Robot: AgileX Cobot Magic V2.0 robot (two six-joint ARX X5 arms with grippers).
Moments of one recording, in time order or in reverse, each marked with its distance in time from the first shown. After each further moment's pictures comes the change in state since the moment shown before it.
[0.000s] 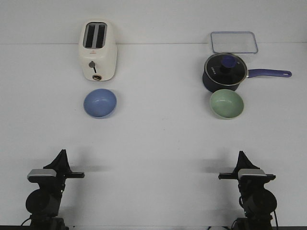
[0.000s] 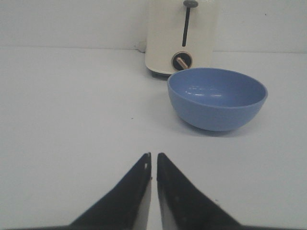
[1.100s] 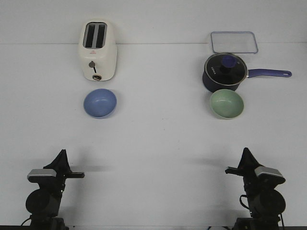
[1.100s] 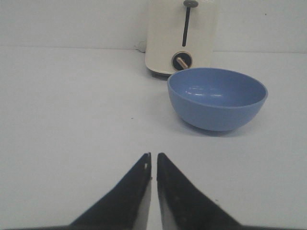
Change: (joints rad) left arm 0.000 0.000 0.000 0.000 0.000 0.000; right arm 0.000 0.071 0.155 -0.045 0.000 0.373
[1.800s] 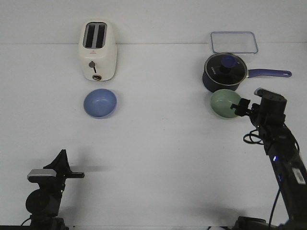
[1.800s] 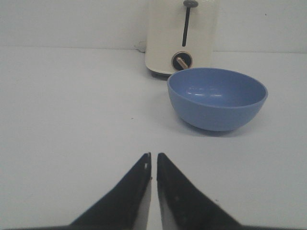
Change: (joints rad) left arm 0.000 0.000 0.000 0.000 0.000 0.000; right arm -0.131 1.336 0.909 -0.190 -0.014 -0.124
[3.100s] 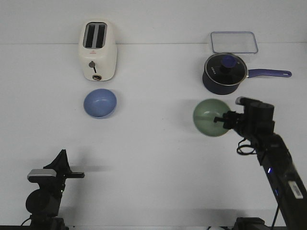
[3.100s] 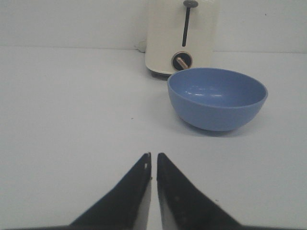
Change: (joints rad) left arm 0.000 0.000 0.000 0.000 0.000 0.000; right arm 0.167 -0.200 -0.162 -0.074 -0.246 0.008
